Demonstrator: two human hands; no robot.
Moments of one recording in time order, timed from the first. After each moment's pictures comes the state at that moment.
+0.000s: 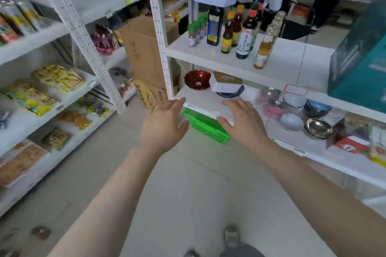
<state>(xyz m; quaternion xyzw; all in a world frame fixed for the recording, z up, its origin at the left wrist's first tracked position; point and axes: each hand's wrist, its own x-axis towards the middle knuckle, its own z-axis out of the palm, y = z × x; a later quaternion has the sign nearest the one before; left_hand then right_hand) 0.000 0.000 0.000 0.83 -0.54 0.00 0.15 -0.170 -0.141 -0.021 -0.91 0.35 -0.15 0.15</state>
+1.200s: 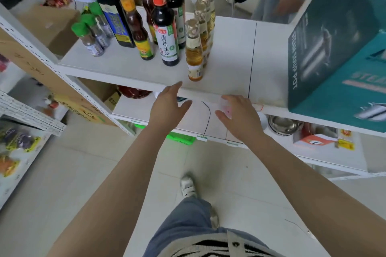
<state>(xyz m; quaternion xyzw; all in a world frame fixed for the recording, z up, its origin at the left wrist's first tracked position) -0.031 -0.419 -0.088 0.78 -0.55 -0.19 0.24 -0.229 -0.477 -0.112 -0.81 0.53 -0.12 0.23</state>
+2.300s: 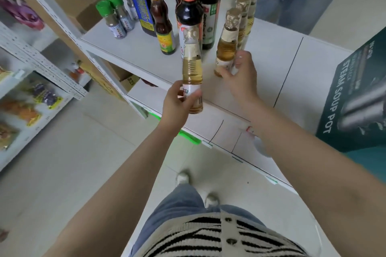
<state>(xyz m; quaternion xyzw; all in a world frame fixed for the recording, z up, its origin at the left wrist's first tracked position) -0.036 -0.470 -0.116 0.72 -0.26 -0.31 0.57 -0.132 -0.621 -0.107 -0.73 0.46 -0.32 0.38</state>
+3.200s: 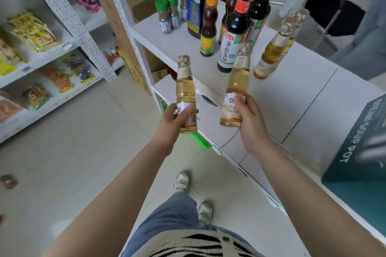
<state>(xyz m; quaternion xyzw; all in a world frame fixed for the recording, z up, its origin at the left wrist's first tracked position) -0.040 -0.368 -0.113 0.67 -0.10 -0.37 0.63 -0.158 -0.520 -0.089 -0.55 0.34 -0.22 0.73</state>
